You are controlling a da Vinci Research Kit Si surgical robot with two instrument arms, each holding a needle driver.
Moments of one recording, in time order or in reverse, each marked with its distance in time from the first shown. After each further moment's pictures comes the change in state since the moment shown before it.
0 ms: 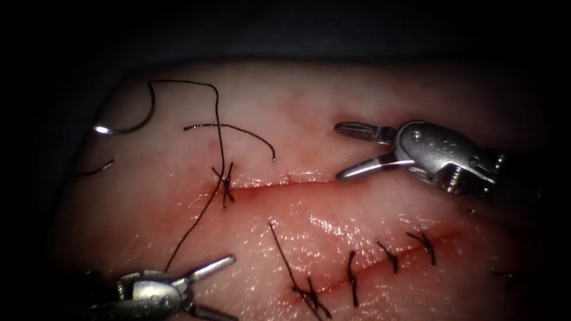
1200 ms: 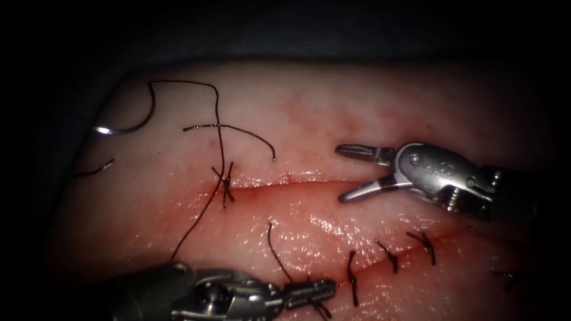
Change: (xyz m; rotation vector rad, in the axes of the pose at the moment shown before) right arm -0.002 -0.003 0.000 0.093 0.002 -0.192; left arm 0.007 -0.002 0.005 0.133 -0.055 0.420
